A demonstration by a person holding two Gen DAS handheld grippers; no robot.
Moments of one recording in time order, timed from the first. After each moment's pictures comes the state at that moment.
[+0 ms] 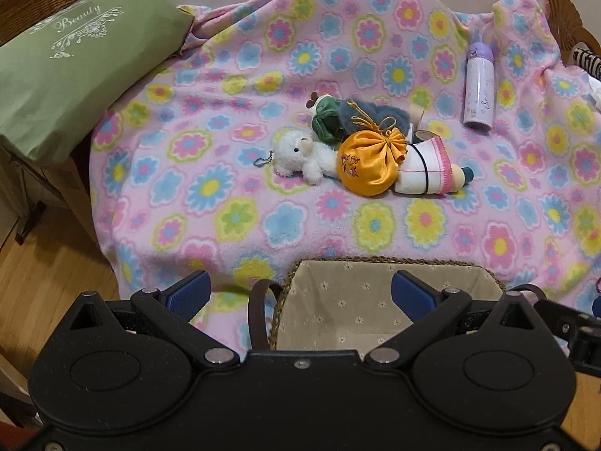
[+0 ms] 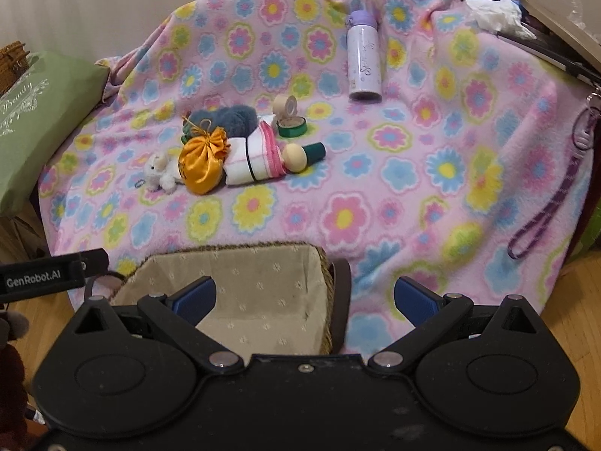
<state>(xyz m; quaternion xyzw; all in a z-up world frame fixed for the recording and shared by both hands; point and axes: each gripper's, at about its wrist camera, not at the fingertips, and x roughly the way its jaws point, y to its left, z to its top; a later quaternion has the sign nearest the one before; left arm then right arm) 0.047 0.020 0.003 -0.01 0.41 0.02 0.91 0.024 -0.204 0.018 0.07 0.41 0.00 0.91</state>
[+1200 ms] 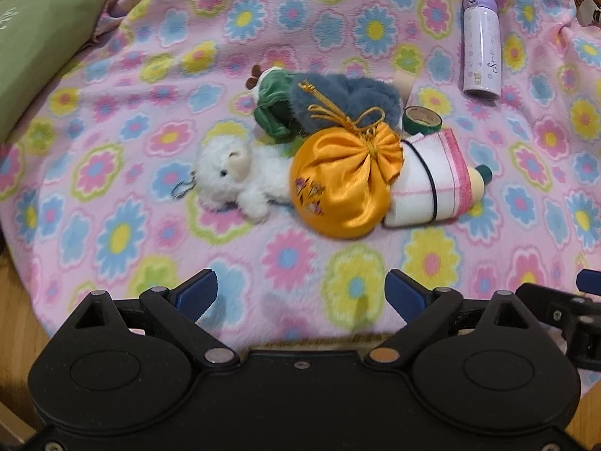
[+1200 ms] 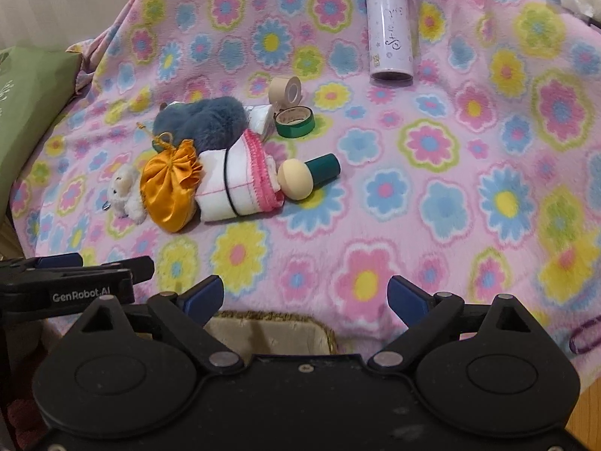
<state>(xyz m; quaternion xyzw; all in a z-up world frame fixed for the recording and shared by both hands) 0.179 -0.011 -0.036 0.01 0.47 -0.03 0.88 0.156 -0.210 -0.015 0.08 0.48 0.01 0.87</state>
